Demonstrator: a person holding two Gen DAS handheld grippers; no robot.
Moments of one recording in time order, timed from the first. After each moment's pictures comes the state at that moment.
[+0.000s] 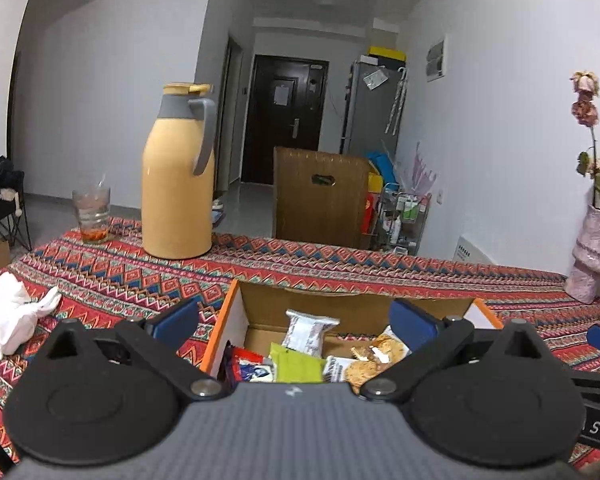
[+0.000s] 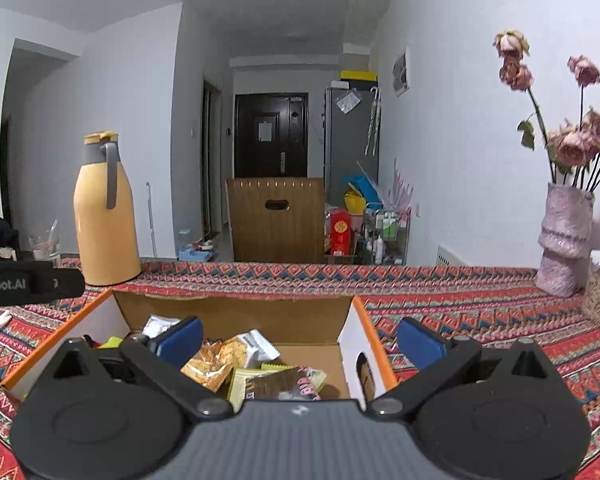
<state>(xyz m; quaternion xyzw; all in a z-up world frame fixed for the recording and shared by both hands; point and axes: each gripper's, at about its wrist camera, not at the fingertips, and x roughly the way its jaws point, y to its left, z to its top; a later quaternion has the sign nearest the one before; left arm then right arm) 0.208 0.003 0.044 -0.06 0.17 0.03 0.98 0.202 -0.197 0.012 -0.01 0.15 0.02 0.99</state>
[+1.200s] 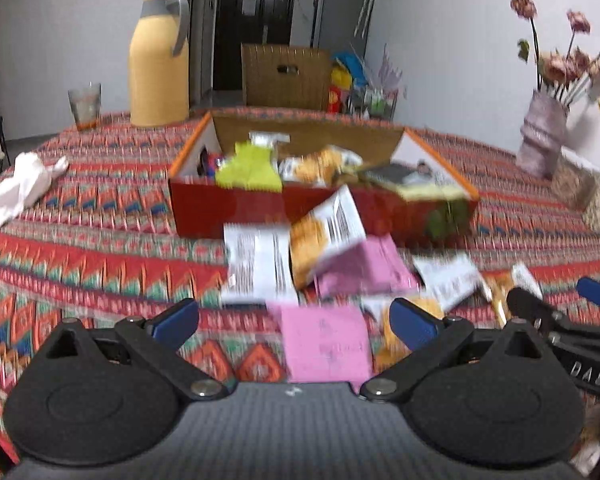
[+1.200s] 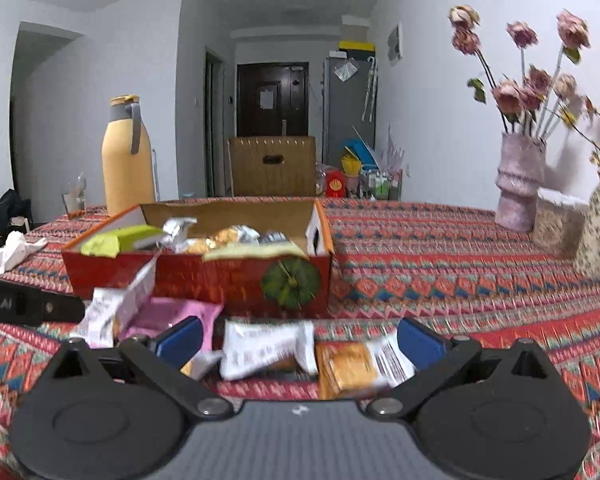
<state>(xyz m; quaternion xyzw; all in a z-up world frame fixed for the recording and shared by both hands) 0.057 -0.036 -0.017 -0.04 0.33 -0.02 0.94 0.037 -0.254 -0.039 -0.01 0.21 0.03 0.98</state>
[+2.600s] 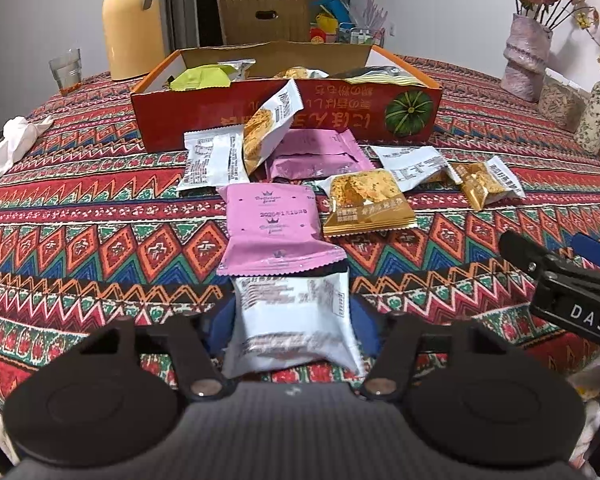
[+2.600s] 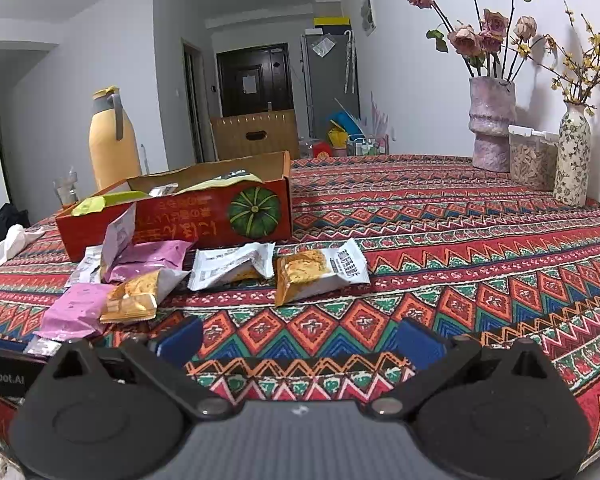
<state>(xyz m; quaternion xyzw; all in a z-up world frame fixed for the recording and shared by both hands) 0.017 -0.080 -0.050 0.01 0.39 -0.03 0.92 -0.004 -0.291 -0.077 0.04 0.24 0.02 0.97</state>
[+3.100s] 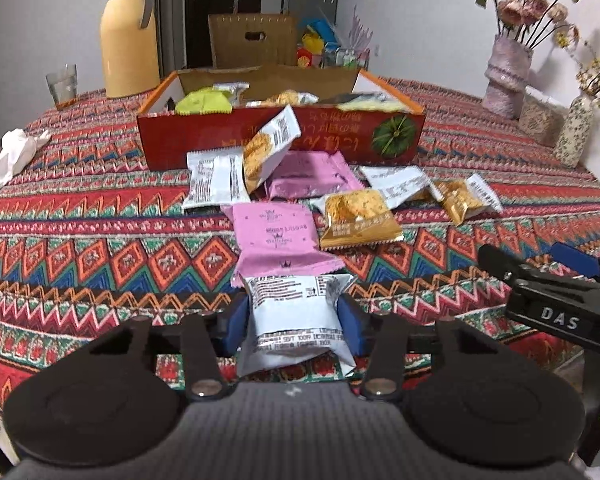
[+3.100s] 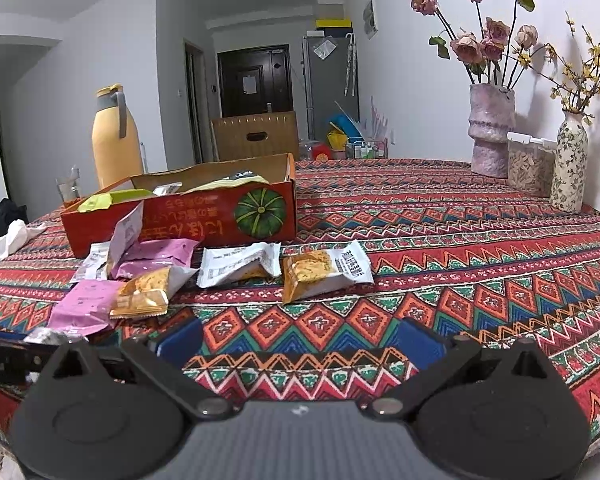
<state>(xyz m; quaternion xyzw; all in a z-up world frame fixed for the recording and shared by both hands) -0.002 -0.066 -0.035 0.00 0.36 -0.06 0.93 -0.011 -0.282 -0.073 0.03 0.24 0.02 0.97</state>
